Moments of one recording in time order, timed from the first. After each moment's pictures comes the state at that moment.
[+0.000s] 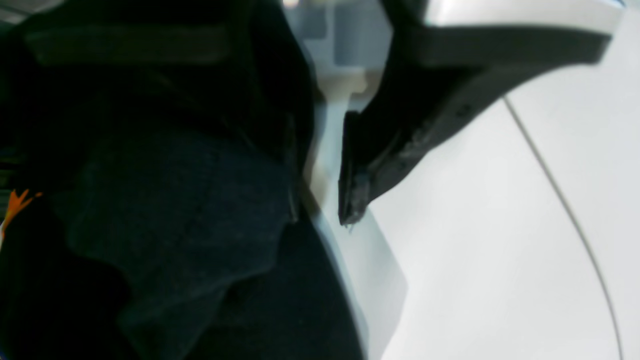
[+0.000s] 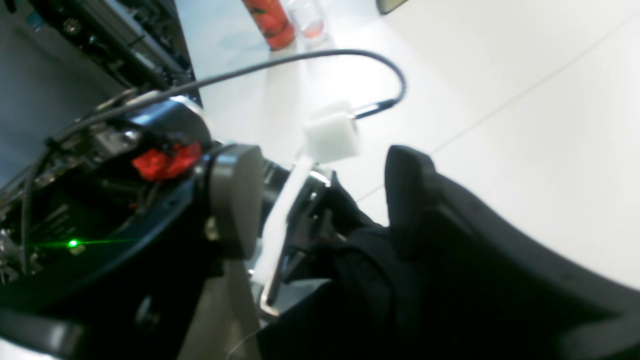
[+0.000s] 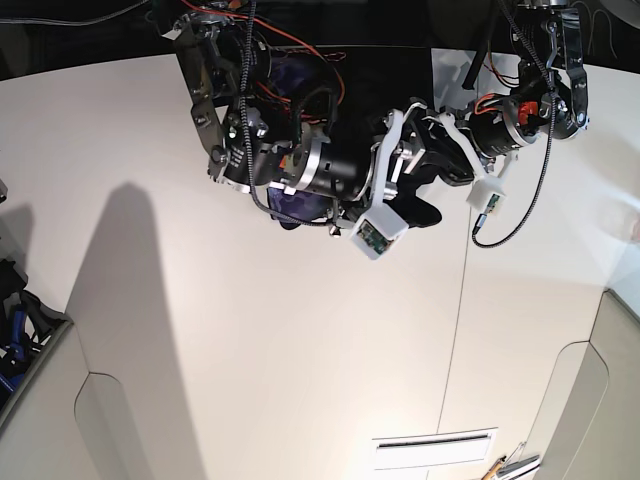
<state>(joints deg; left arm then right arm) 14.4 -12.1 -13.3 96.1 -40.1 -32.2 58.8 -1.8 -6.4 -24.7 105.3 30.6 31.3 -53.6</state>
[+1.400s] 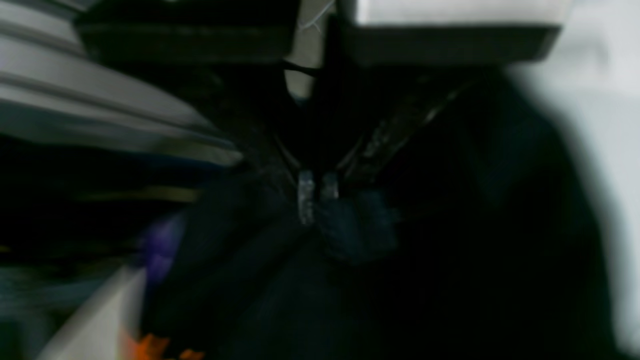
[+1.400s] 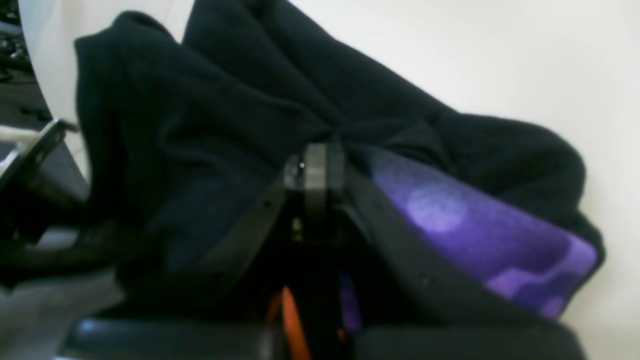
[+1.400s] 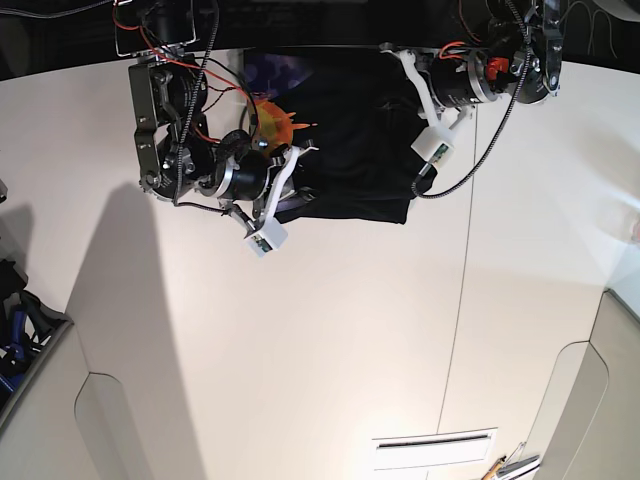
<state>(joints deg) 23.1 -10.5 -6.3 104.4 -40.1 -31.6 63.4 1.1 0.0 -5.1 85.8 29.5 32.4 -61.5</state>
